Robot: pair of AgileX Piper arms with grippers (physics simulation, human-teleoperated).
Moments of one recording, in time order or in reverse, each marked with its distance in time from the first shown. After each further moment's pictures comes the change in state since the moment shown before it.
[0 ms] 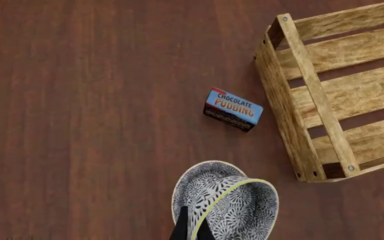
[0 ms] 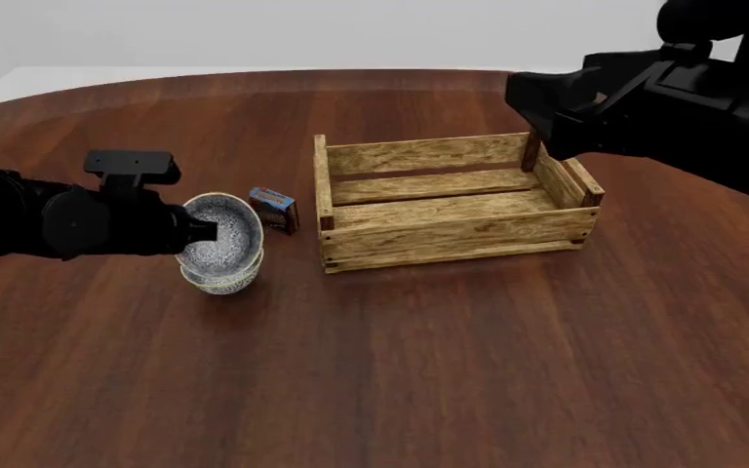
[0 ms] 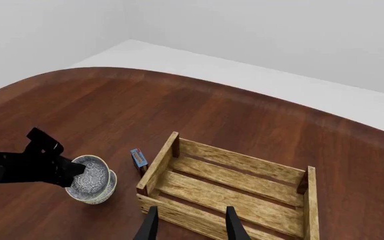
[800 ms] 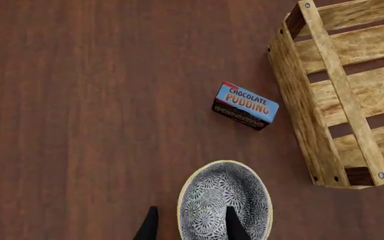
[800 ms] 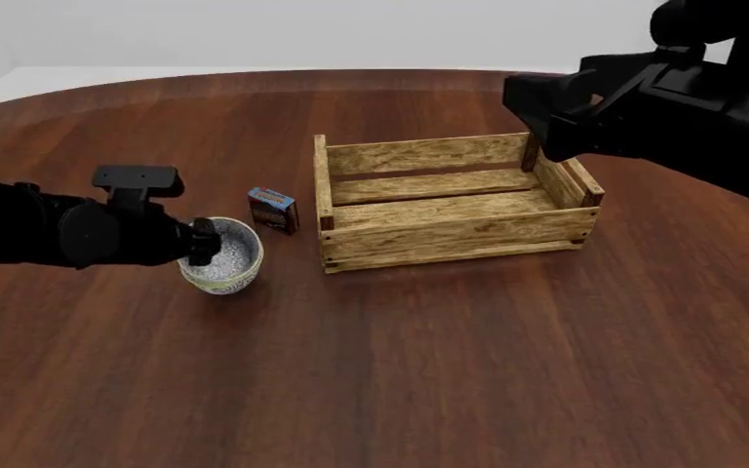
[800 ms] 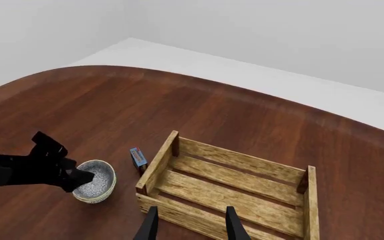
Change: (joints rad) left arm 0.019 0.078 0.004 -0.054 0.012; right arm -0.001 0.010 0.001 -0.005 -0.003
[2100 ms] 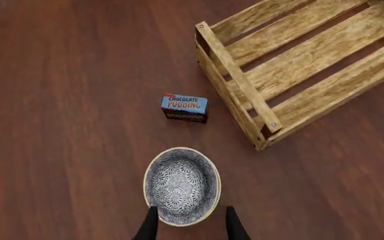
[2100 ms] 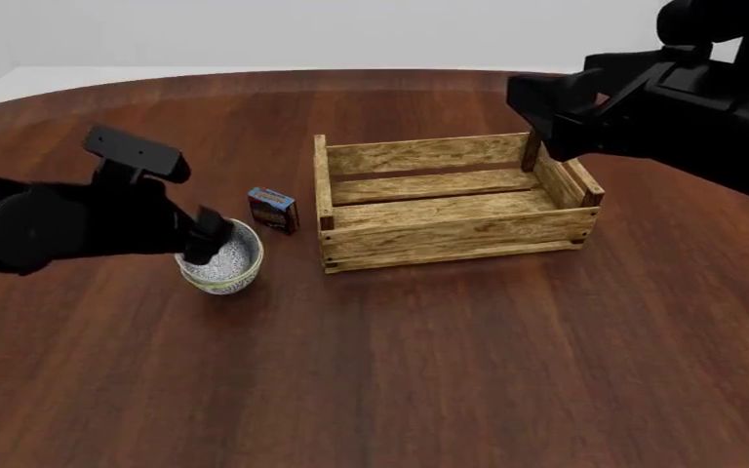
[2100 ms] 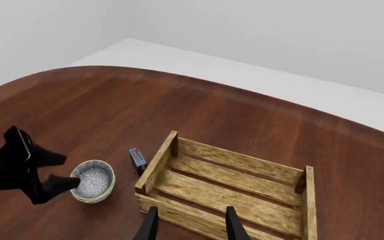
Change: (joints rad) left arm -0.135 -0.300 0.061 0.129 0.180; right arm -0.003 -0.010 0.001 0.006 -0.004
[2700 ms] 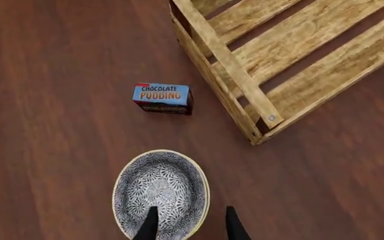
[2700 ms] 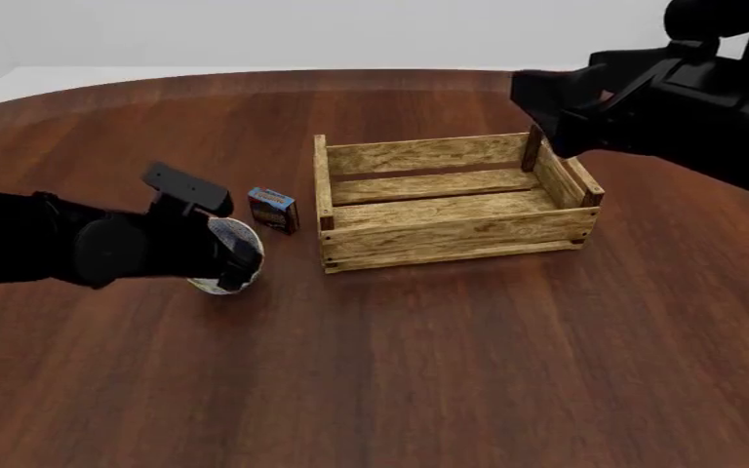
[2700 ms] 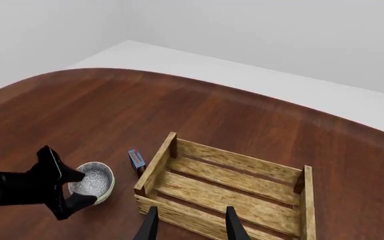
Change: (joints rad) left arm -0.040 0.206 -0.010 -0.101 0.019; right arm -0.006 -0.006 -0.003 0.004 0.008
